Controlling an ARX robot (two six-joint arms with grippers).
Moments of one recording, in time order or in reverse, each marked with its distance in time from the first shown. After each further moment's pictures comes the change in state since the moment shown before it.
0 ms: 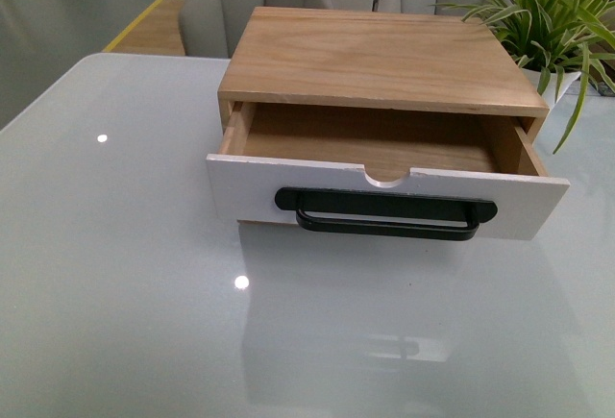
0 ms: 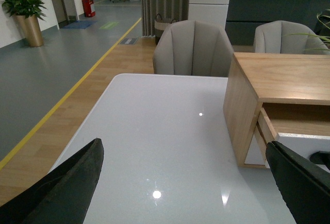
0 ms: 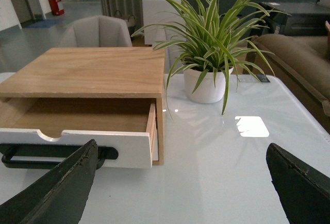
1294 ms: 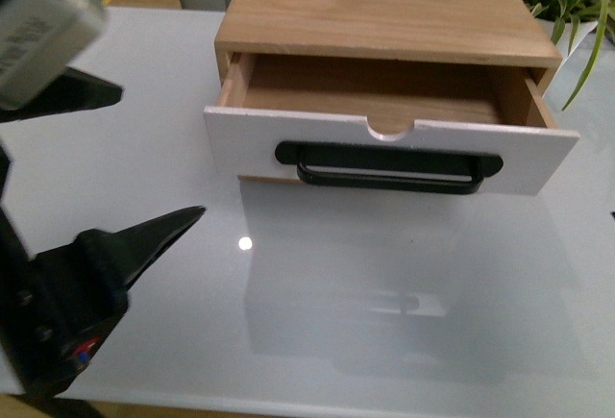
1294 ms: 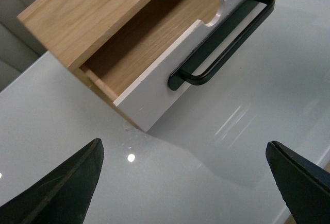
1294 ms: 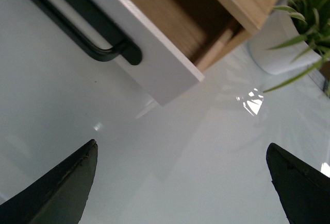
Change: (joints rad) left arm -0.344 1.337 0.335 0.555 0.304 0.535; right arm 0.049 1.197 0.335 0.314 -0.153 -0.735
